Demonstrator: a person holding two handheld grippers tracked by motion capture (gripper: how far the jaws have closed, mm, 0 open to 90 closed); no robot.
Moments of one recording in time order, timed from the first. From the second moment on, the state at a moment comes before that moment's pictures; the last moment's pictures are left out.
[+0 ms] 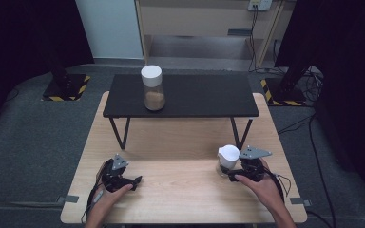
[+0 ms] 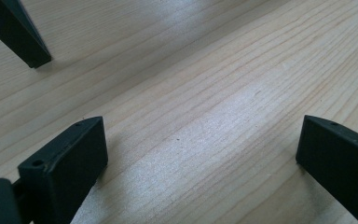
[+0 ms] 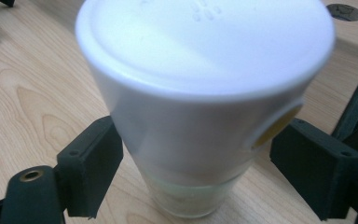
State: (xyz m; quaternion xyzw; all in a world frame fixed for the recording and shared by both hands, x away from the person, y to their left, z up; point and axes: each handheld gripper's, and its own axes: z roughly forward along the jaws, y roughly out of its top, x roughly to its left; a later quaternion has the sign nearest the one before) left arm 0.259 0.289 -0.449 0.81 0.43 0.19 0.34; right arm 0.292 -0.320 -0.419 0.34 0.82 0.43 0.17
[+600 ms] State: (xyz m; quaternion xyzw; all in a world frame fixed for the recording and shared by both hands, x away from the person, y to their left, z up) left arm 0.259 0.289 -0.449 0.81 0.43 0.19 0.34; right arm 0.294 -0.316 -0.422 0.33 0.81 0.45 0.17
